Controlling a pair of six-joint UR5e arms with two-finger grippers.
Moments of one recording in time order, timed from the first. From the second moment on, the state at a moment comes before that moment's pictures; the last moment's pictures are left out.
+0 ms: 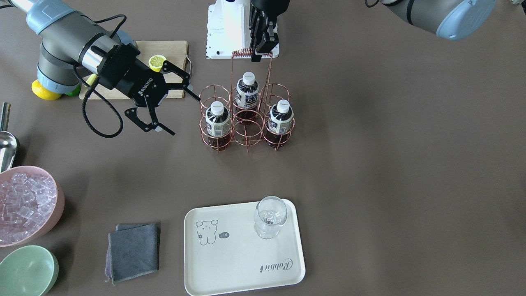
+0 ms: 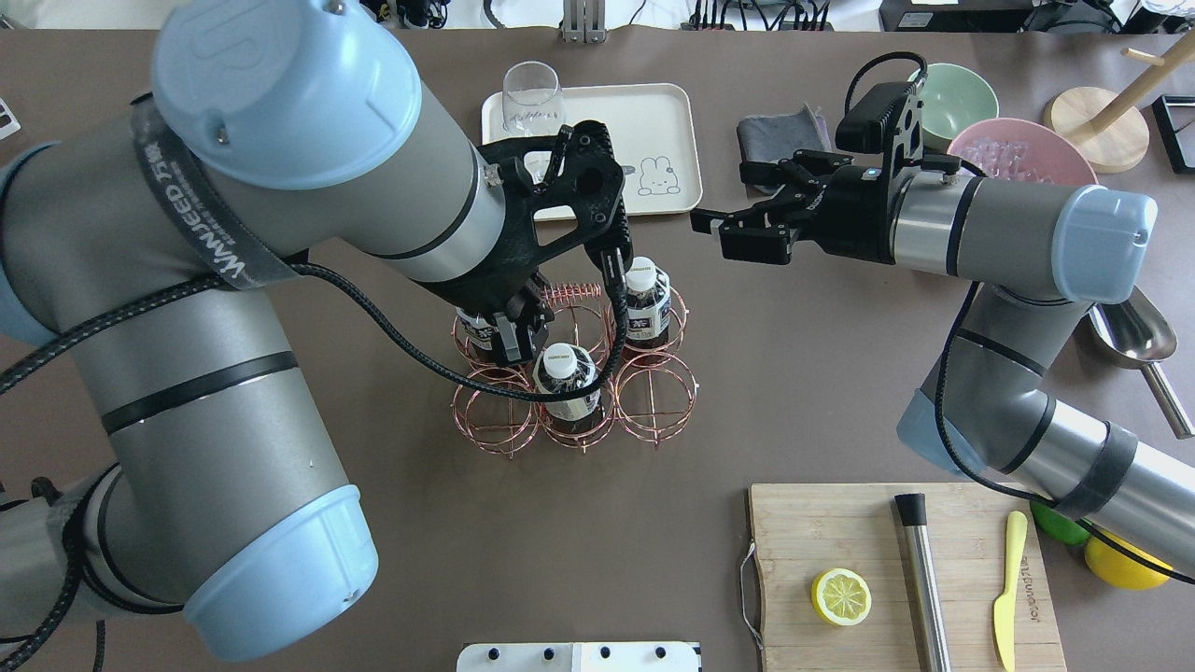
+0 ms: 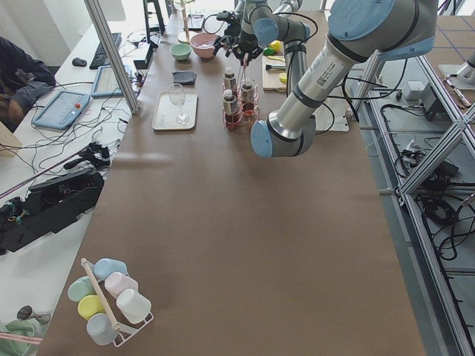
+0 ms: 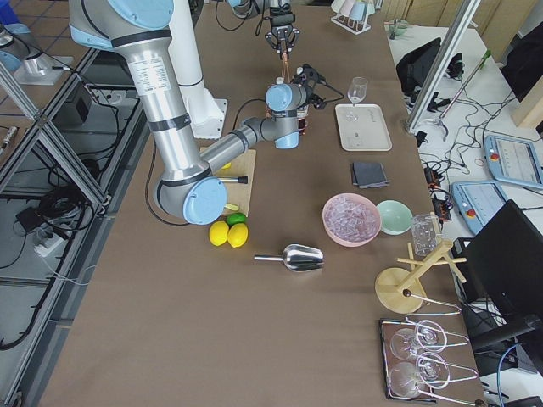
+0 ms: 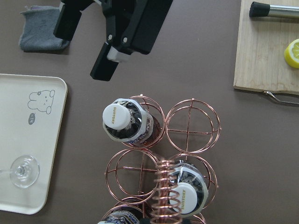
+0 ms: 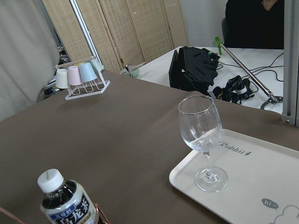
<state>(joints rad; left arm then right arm) -0.58 -2.44 -2.06 -1.20 -1.90 0.16 0.70 -1.22 1.70 -0.29 1.80 0.71</state>
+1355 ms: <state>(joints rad) -0.57 -2.42 -2.06 -1.20 -1.89 0.17 0.55 -1.20 1.72 -0.35 1.66 0.56</state>
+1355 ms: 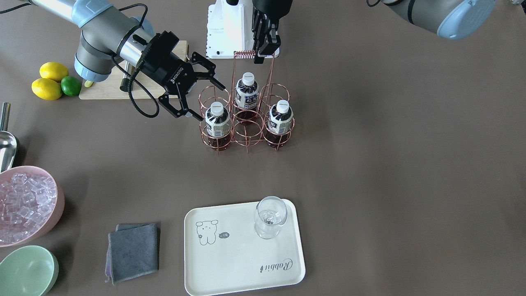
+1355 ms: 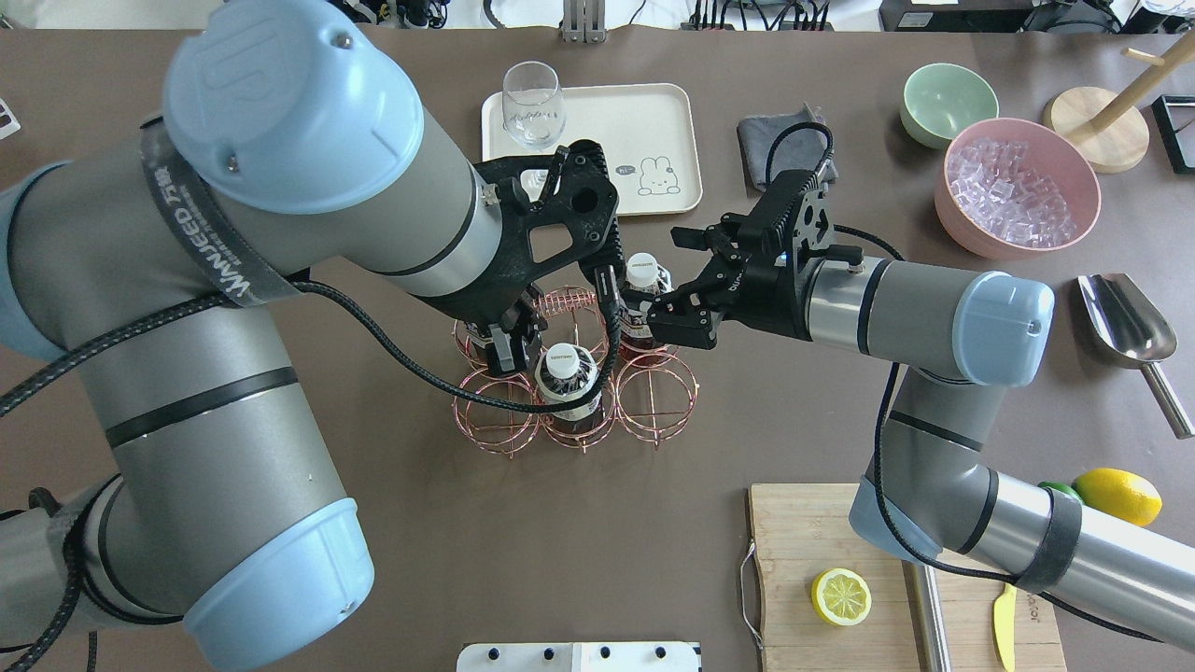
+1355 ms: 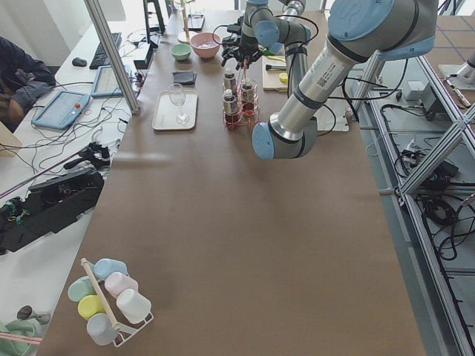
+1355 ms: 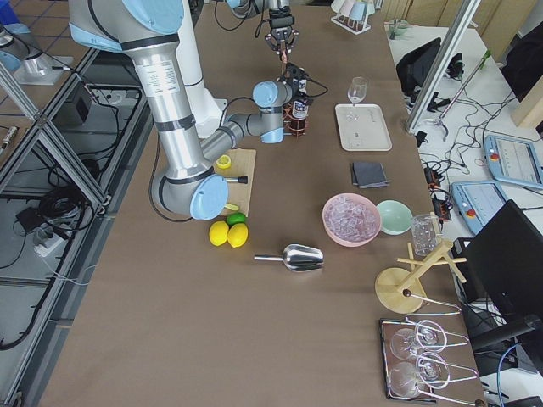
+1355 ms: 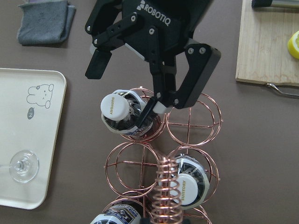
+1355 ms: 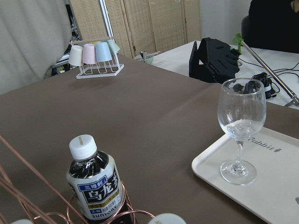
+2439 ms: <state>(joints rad) -0.57 -2.42 -2.06 -1.20 -1.89 0.17 0.55 -1.18 1.70 -0.38 1.63 0.51</state>
